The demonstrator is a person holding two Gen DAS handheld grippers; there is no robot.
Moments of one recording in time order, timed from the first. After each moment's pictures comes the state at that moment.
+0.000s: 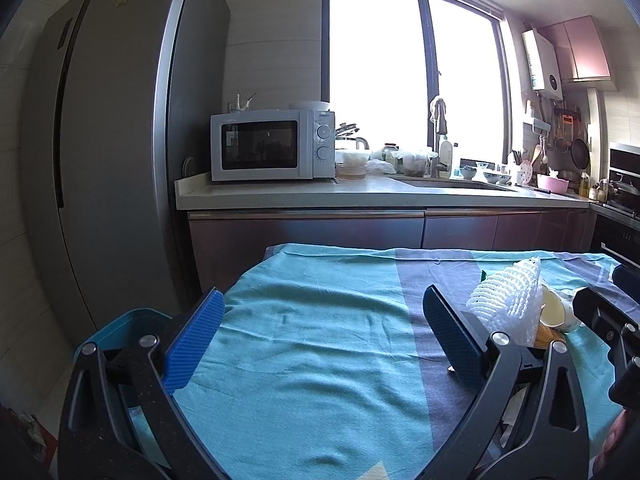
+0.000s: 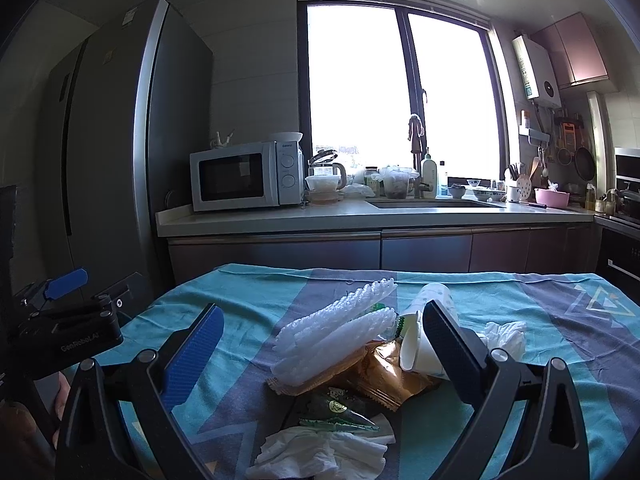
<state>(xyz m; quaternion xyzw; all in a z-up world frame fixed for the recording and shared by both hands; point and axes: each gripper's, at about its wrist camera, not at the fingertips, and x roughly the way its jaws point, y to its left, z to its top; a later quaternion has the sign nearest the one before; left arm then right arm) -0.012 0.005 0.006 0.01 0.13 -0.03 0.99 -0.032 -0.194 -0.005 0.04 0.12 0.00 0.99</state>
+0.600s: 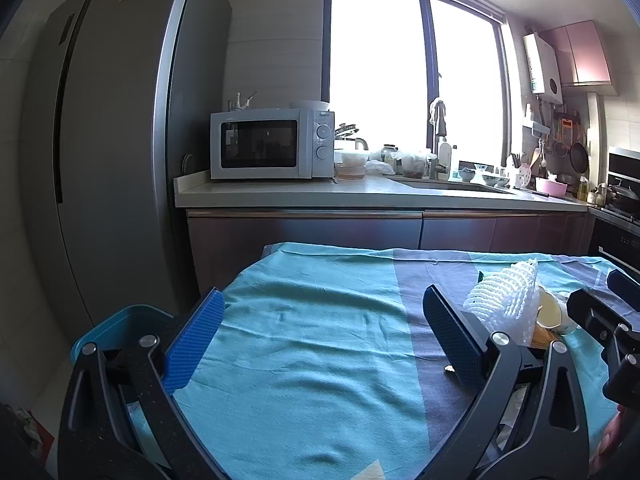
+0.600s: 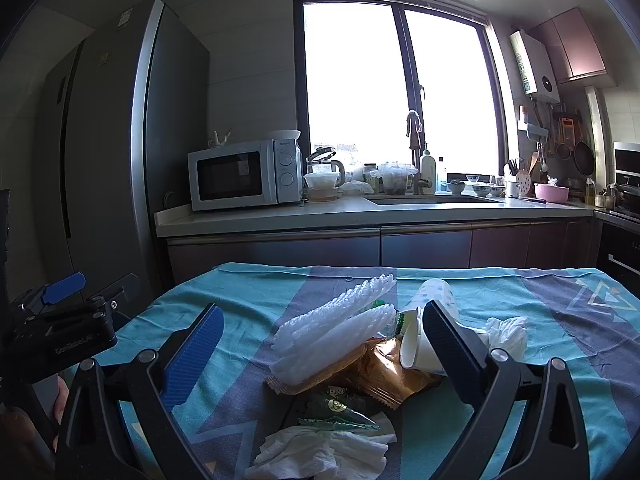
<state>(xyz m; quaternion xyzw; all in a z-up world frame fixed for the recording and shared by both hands) -0.011 0.004 0.003 0.00 0.13 -0.03 0.99 -0.034 -0.198 -0.006 0.04 0.12 0.00 0.99</state>
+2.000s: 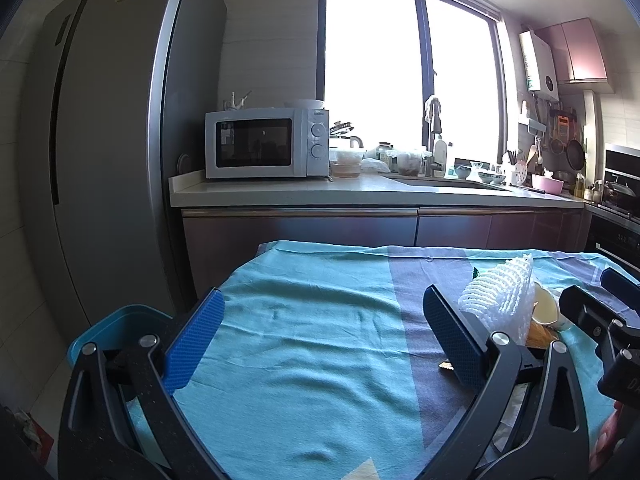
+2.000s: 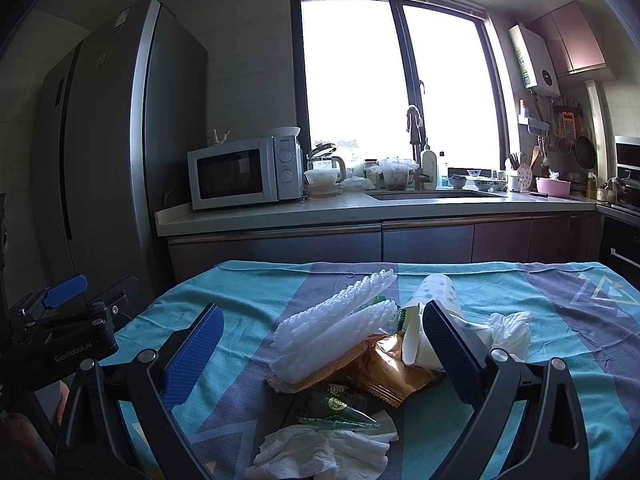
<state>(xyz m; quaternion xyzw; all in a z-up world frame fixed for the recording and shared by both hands) -0.007 0.003 -0.003 0.01 0.14 -0.04 0.99 -0.033 -0.200 -0.008 0.05 0.12 0.00 0.99</state>
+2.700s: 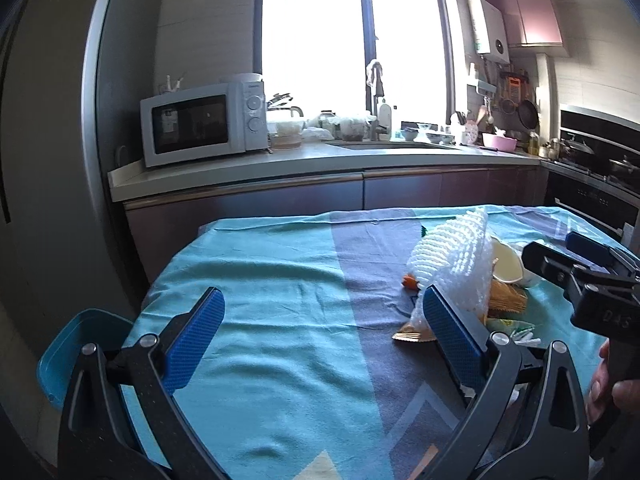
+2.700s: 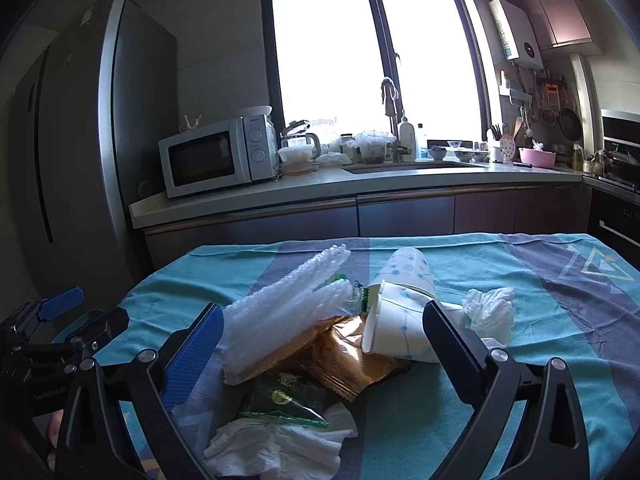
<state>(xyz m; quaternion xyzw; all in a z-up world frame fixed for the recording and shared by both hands) 0.014 -0.034 -0.019 0.05 0.19 -0.15 0.97 -0.011 -0.240 -0.020 0.08 0.18 -0.03 0.98</state>
